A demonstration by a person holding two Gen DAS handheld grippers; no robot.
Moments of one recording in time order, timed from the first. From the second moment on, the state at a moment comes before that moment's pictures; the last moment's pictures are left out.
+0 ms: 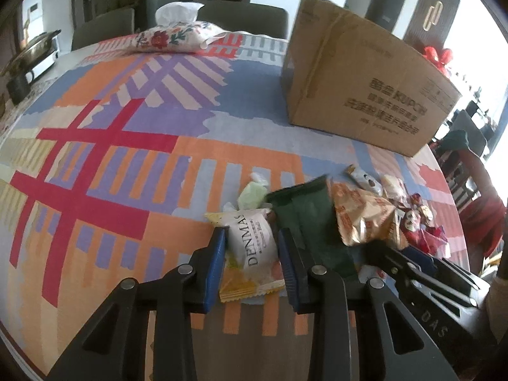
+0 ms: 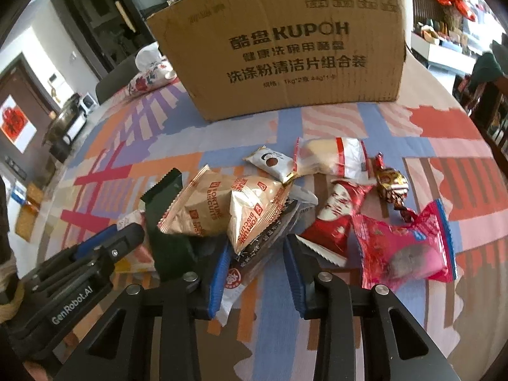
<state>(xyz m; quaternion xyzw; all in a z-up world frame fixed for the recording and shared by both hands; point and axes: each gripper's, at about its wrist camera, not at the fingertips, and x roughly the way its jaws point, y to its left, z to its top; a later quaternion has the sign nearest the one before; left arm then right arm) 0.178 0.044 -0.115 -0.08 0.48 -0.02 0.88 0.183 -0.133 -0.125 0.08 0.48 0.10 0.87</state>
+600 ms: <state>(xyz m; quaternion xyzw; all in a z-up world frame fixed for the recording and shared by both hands) 0.138 0.030 -0.078 -0.05 0.42 -0.04 0.91 0.147 -0.150 -0.094 0.07 0.44 0.11 0.89</state>
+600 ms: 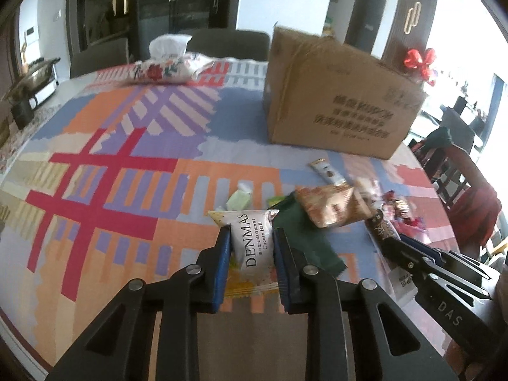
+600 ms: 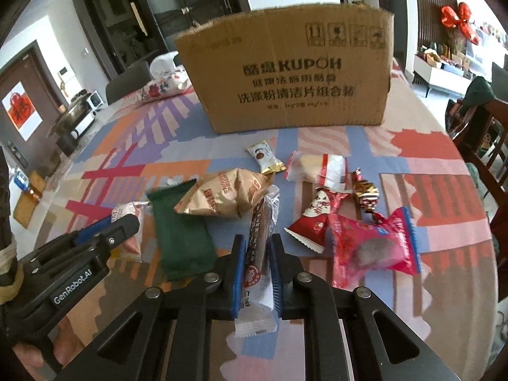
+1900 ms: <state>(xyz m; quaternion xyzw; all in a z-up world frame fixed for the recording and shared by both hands) 0.218 -0.025 0.088 0.02 0.27 -0.13 0.95 0.207 -0.187 0.076 0.07 0.24 0.13 0.96</state>
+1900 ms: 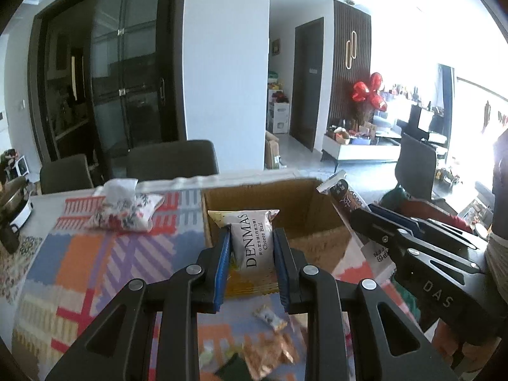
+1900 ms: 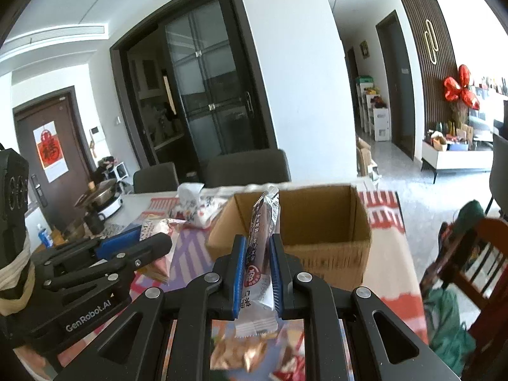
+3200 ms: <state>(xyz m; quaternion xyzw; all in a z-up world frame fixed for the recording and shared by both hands) 0.258 -0.030 0.072 0.03 0.30 -0.12 0.95 0.265 -0.206 0.063 0.02 0.27 0.07 0.96</state>
